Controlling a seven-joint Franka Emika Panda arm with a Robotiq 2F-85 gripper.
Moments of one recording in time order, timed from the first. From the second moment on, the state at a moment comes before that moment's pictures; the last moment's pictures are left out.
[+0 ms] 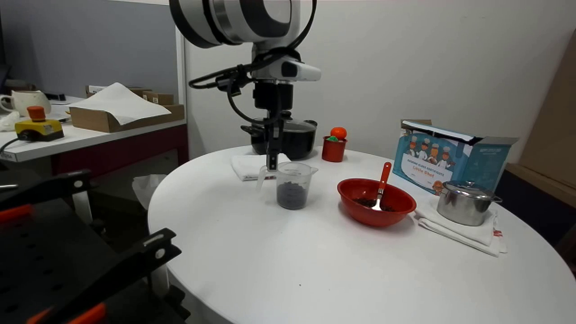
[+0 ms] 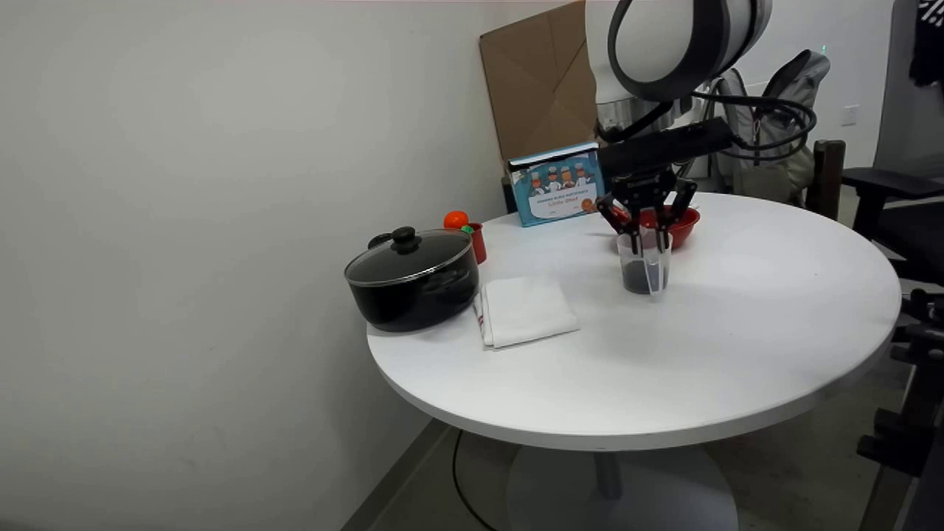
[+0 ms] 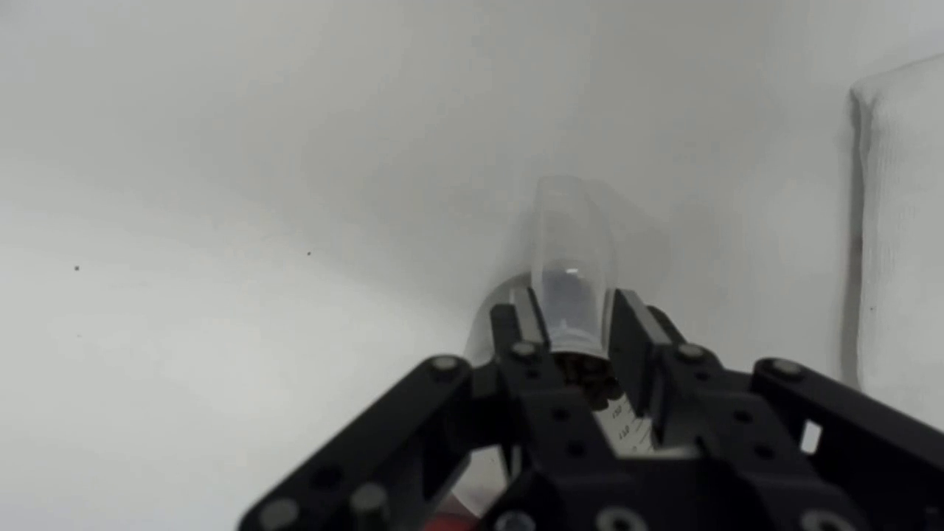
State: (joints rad) arm 0.12 0.43 -0.14 -2.37 -0.11 2.80 0.91
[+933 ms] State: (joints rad) arm -0.11 0.25 -0.07 -2.35 0.27 2.64 0.37
